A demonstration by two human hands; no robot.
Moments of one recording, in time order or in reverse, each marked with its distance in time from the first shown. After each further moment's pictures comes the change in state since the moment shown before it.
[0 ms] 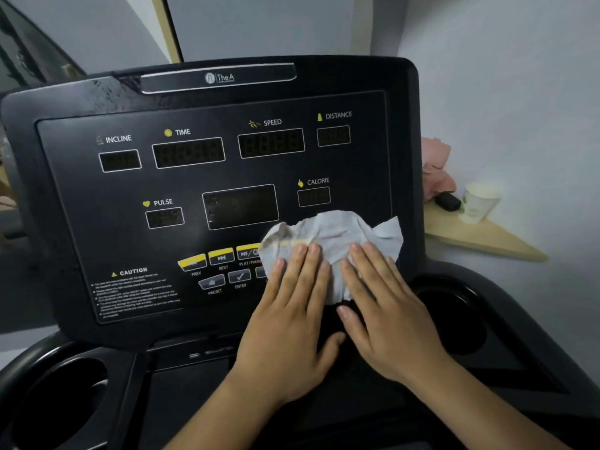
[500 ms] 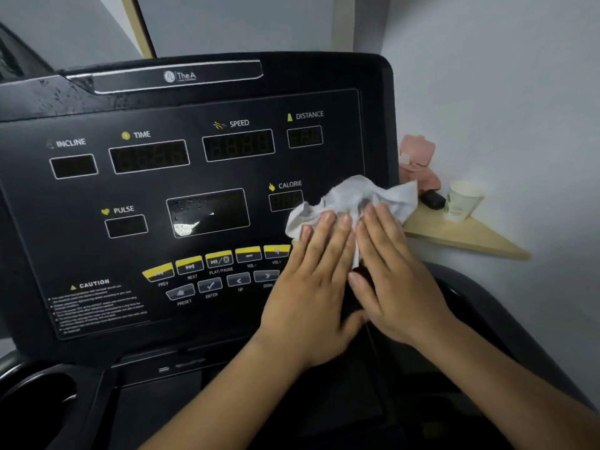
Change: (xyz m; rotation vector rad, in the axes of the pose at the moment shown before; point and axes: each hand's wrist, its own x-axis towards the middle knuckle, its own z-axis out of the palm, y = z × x) left_hand 0.066 0.027 -0.009 0.053 -0.025 0.073; right_hand 0.026 0.053 -0.013 0.015 0.060 0.002
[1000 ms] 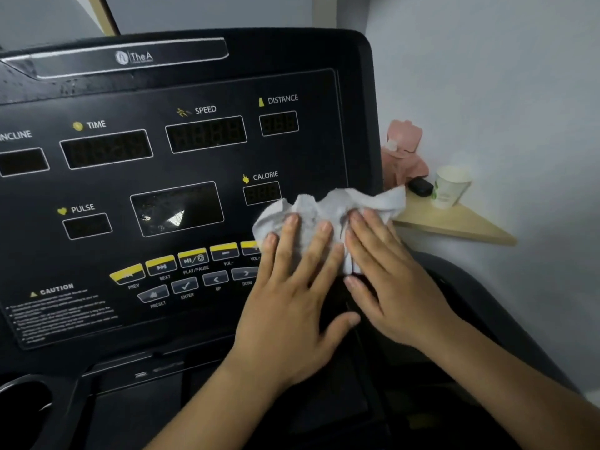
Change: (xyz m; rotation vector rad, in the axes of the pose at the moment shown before) left_hand -0.014 0.005 0.007 -0.100 0.045 -0.033; right_hand -0.021 0.021 0.008 0.081 0.041 -0.099
